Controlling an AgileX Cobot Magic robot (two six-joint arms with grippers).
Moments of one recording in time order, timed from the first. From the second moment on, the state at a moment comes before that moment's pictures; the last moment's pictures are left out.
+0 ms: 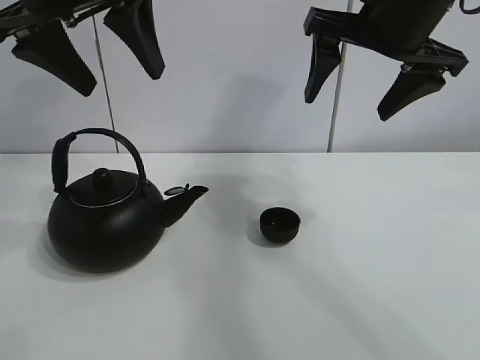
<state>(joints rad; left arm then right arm) -0.43 1.66 -1.43 -0.26 0.95 -0.07 0.26 1.75 -1.44 0.15 0.87 0.15</state>
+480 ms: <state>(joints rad) -0.43 1.66 -1.43 -0.21 0.87 -0.07 0.26 1.75 -1.44 0.15 0.82 0.15</state>
